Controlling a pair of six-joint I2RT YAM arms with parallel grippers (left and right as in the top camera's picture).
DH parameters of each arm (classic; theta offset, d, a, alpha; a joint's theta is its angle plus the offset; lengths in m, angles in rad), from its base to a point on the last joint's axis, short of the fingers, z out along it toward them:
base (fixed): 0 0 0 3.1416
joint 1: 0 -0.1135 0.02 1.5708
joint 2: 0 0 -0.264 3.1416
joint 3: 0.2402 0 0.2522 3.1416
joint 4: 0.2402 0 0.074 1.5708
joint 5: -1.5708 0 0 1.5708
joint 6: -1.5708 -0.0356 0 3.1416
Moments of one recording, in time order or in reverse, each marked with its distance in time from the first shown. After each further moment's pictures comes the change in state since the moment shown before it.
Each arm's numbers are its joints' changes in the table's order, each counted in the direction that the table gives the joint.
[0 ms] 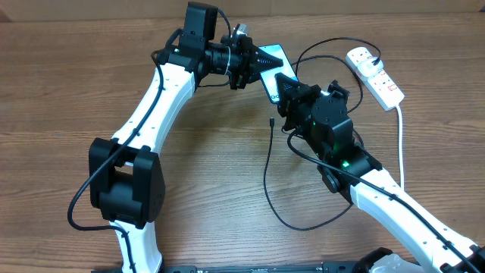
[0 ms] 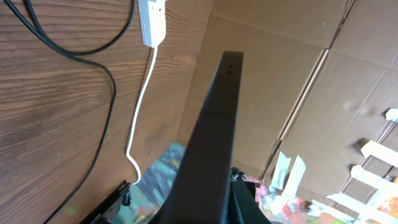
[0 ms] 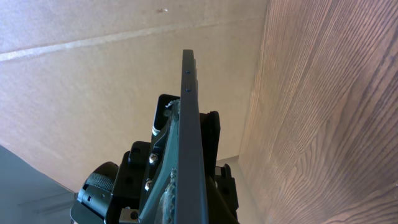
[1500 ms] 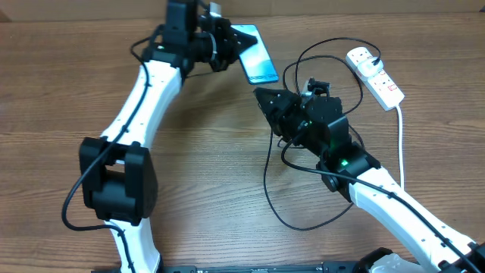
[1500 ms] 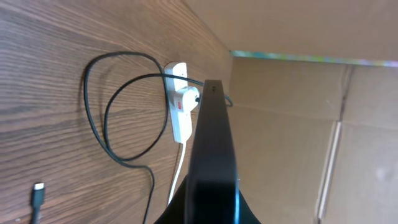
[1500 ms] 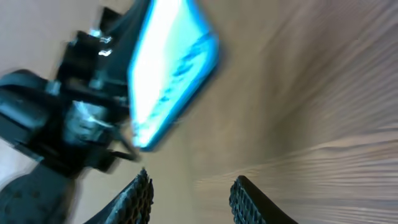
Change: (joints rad) left arm -0.096 0.000 -0.002 -0.126 0.268 -0.080; right arm 0.018 0.010 0.005 0.122 0.282 0.406
